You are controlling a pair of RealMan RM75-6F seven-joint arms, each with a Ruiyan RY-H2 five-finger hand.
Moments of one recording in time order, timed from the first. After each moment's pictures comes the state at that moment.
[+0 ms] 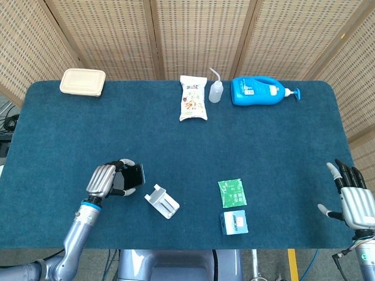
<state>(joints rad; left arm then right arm) -0.46 -1.56 -0.19 -1.65 1.21 1.11 0.13 0.12 -1.09 0.09 -1.59 -1.42 1.39 0.01</state>
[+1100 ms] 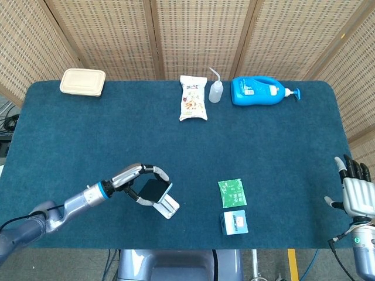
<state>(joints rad) -0.80 -1.71 0.08 -0.77 1.95 1.41 -1.41 0.18 -1.17 0.16 -1.53 -1.20 1.29 -0.19</state>
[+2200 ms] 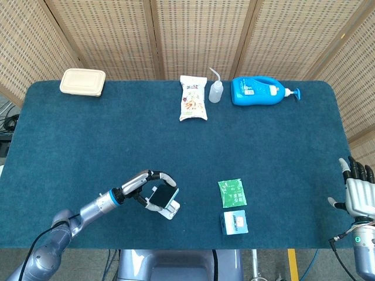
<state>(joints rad) -0.74 -2.09 0.15 -0.20 1.85 1.58 -1.62 0.18 -1.18 0.16 -1.52 -1.14 1.29 -0.23</state>
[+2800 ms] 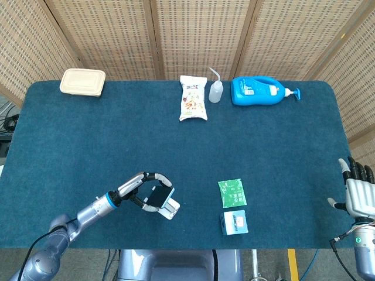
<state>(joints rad) -0.70 -2.10 0.18 -0.19 1.82 1.58 -1.63 0.18 -1.17 0.15 -1.53 -1.15 1.29 -0.22</state>
